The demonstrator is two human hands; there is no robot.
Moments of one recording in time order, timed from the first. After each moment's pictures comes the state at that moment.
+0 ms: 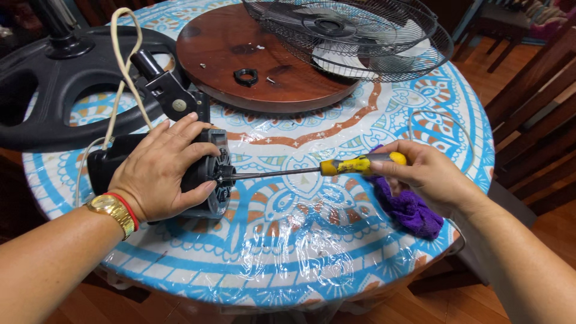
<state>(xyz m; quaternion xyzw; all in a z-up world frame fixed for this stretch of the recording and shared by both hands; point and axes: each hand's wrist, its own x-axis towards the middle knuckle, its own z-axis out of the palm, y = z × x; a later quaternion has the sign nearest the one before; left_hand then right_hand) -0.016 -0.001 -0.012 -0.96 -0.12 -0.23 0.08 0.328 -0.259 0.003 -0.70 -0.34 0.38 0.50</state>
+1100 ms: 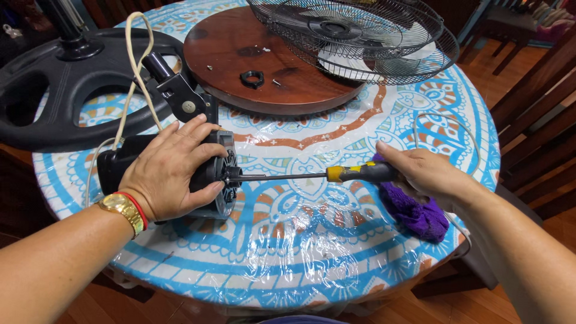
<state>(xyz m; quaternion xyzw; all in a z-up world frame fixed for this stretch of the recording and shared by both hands) -0.016 -0.001 -0.011 -0.96 -0.12 -0.23 0.07 0.338 -0.246 0.003 -0.84 -0.30 0.35 0.29</state>
